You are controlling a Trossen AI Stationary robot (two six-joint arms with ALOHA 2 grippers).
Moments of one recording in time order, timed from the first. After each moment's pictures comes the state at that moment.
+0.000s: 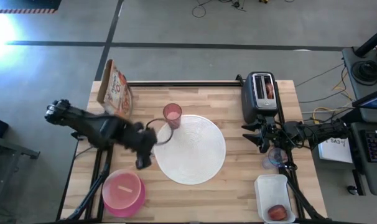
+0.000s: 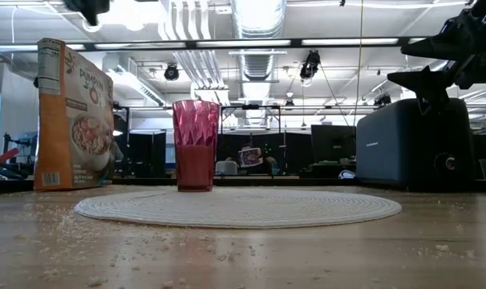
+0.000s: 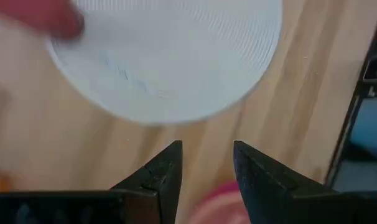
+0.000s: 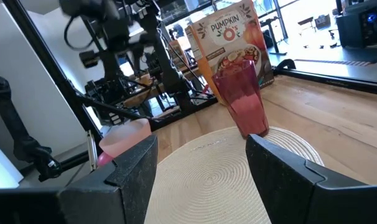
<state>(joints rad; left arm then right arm) -0.37 1.36 1.40 -1.26 -0.11 -0.74 0.15 0.04 0.01 0.06 0.24 0.39</state>
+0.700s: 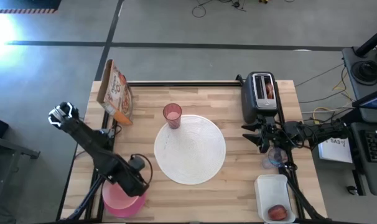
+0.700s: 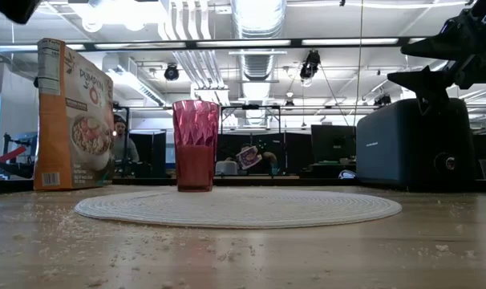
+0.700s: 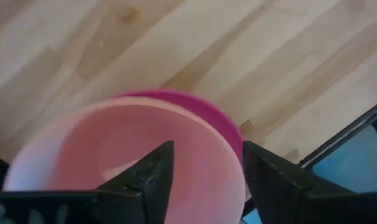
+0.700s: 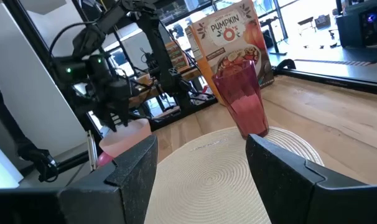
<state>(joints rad) -0.75 1.45 1.09 -0.99 0.00 -1.67 0.15 0.04 0.01 0.06 0.24 0.39</state>
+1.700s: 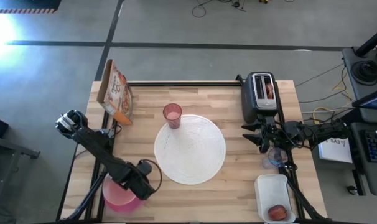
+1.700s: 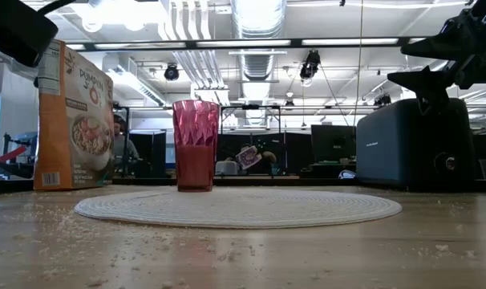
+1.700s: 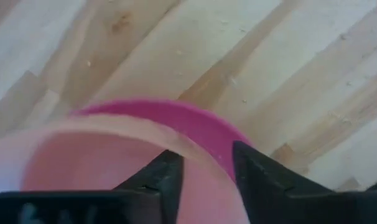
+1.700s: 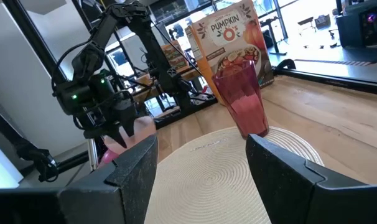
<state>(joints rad) -0.73 1.62 1.06 -0.92 0.01 -1.55 0.15 0.04 0.01 0.06 0.24 0.39</state>
